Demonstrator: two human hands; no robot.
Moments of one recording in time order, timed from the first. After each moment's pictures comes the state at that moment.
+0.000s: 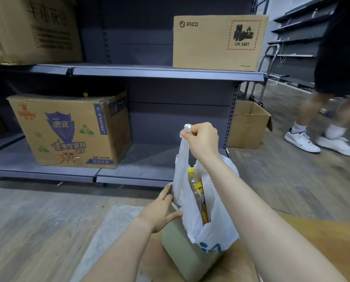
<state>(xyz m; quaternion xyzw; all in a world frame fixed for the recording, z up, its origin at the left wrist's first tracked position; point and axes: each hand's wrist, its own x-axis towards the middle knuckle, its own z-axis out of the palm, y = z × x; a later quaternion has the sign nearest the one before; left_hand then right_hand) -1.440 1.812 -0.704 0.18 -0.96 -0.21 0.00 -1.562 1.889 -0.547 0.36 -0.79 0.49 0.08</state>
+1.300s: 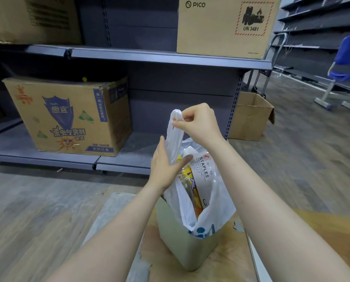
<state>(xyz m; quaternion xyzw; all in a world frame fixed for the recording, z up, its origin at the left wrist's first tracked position) -1.474 1.818 -0.645 0.26 -0.78 -0.48 0.31 -1.554 1.887 -0.532 0.47 -0.76 0.45 0.05</state>
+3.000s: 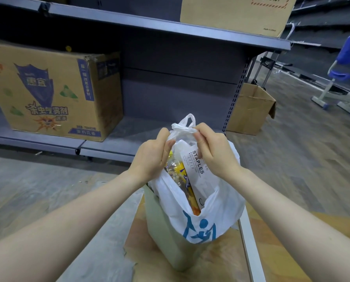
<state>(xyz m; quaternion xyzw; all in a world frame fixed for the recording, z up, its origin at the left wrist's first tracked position) -1.480 1.786 -0.666 0.11 -0.89 -0.22 0.39 -1.595 1.914 -0.633 0.57 -0.71 0.39 0.12</state>
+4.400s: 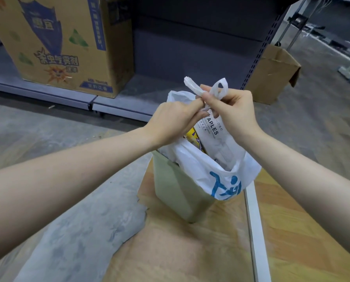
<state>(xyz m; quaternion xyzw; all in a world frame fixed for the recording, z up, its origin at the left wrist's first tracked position) -1.454 1.806 -0.667 0.04 -0.93 -0.05 0.37 -1.556 1.919 -0.634 0.45 -0.64 0.62 -0.12</state>
